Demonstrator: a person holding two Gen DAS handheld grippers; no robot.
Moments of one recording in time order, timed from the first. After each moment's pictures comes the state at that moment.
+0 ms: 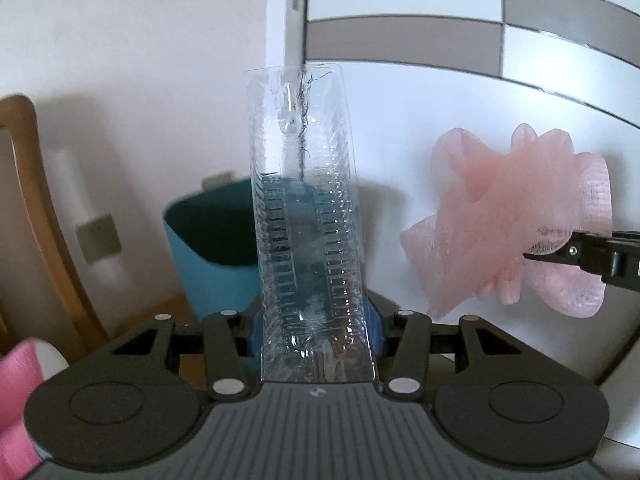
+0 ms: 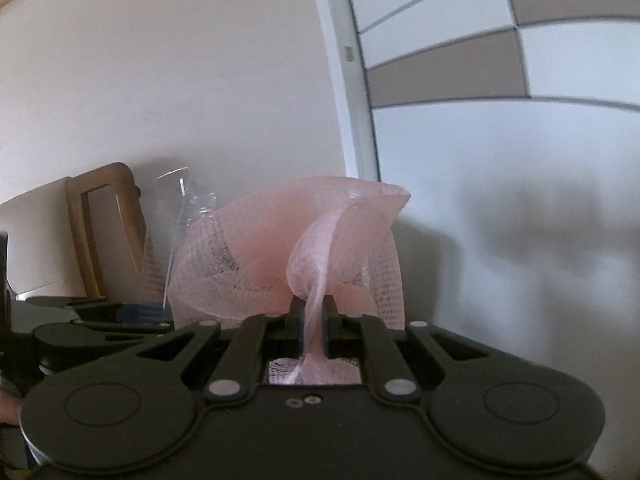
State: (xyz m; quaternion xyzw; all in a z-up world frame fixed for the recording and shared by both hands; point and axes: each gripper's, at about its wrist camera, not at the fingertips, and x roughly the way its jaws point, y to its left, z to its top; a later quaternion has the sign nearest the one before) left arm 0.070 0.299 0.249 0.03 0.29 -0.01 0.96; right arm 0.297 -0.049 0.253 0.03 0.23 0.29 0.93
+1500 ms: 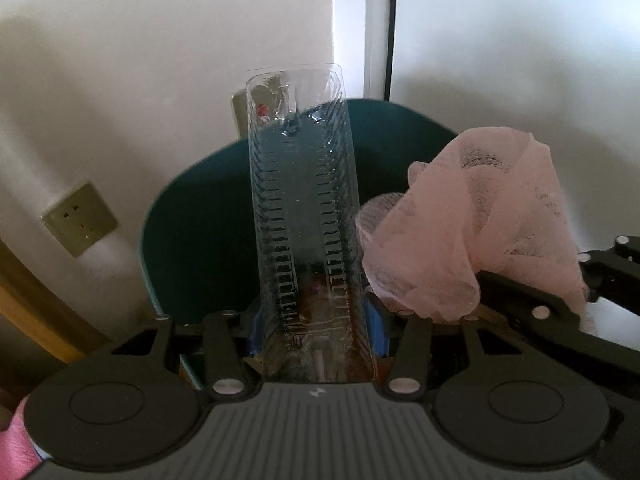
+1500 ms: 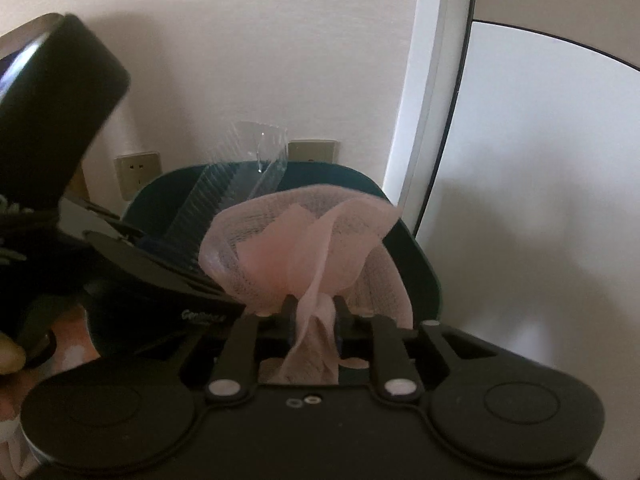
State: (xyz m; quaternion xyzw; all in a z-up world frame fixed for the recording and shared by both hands) left arm 0.349 0.363 0.183 0.03 0.47 0.07 0.88; right arm 0.481 0.139 0.176 -0.14 0.33 0.30 0.89
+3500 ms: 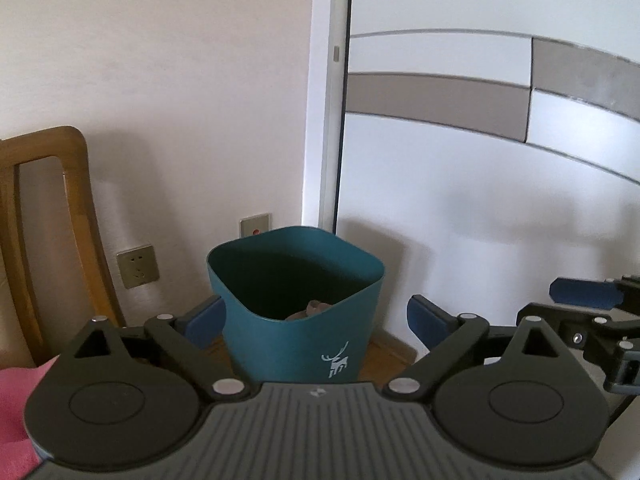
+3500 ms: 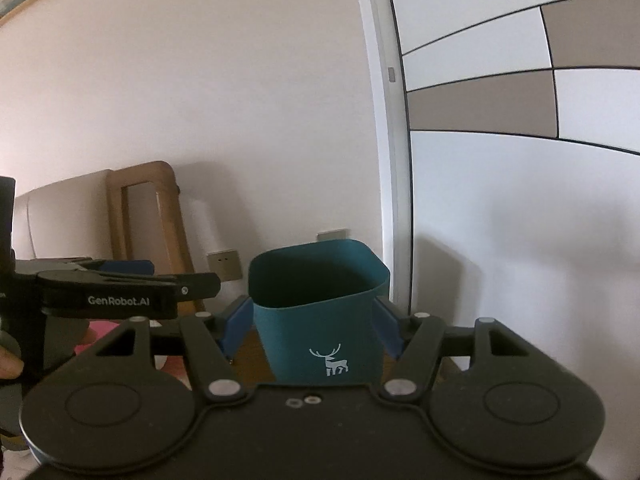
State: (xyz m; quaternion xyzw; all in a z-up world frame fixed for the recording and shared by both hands) left arm 0.094 0.290 0.295 -0.01 0.23 0.05 0.97; right arm 0.274 -0.041 0.282 0.01 0.21 0.34 0.92
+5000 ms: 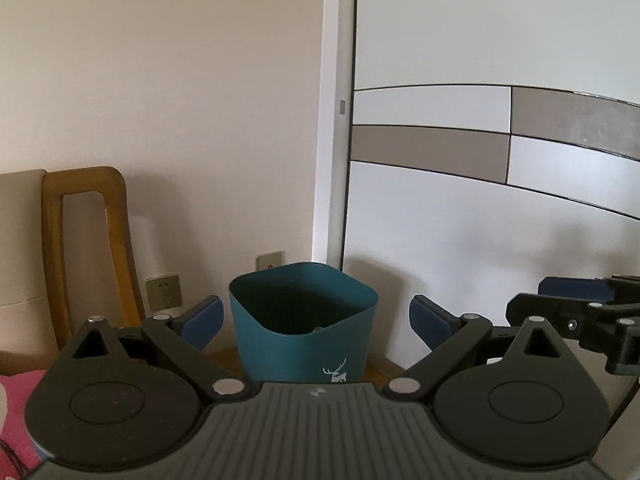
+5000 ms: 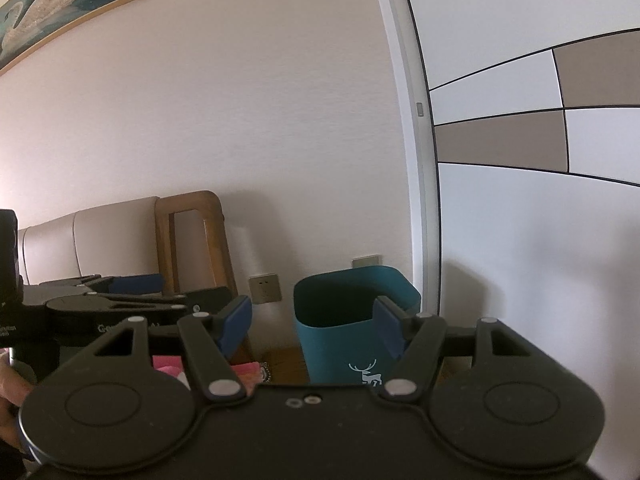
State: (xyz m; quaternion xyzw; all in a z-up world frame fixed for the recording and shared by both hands) left arm 0.024 0.263 0.327 0.00 0.17 0.07 0.98; right arm 0.214 -0.067 0.313 0.03 0.17 0.38 0.91
